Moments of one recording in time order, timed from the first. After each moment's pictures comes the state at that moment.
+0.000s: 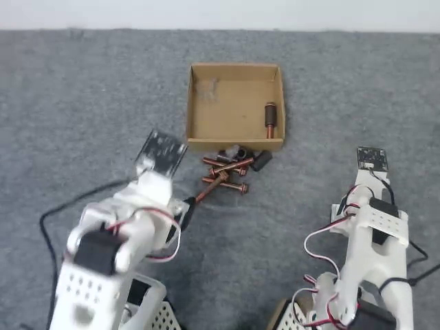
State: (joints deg) left arm 13.5 -62.0 47.4 86.2 -0.9; right arm 19.1 -28.6 65.5 48.4 14.6
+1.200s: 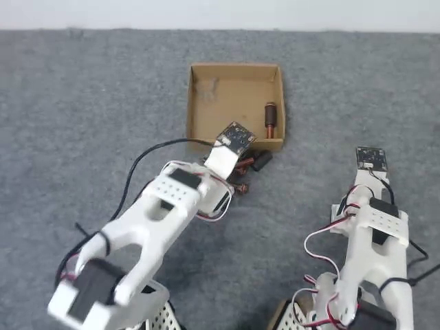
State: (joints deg) left arm 21.4 -8.4 48.2 46.4 -6.2; right arm 19.1 -28.6 65.5 47.8 15.4
